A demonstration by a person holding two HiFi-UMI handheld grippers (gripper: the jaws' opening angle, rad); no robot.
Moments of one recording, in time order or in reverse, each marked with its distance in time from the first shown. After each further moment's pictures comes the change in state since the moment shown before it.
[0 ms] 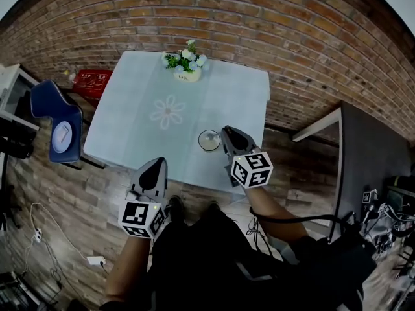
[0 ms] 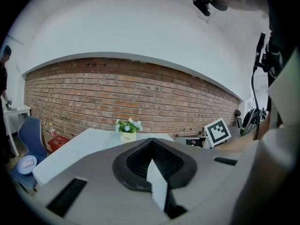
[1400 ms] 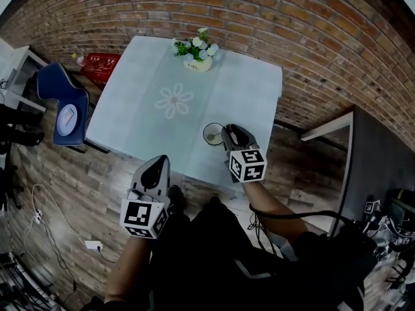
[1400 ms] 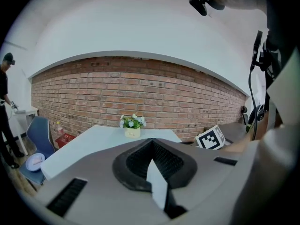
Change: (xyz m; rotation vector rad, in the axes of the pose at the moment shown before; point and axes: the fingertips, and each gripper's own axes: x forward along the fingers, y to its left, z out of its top) left arm -0.008 -0.001 -0.015 -0.002 0.032 0.080; right arm 0.030 -0.012 -0.059 -0.042 0.126 -0.021
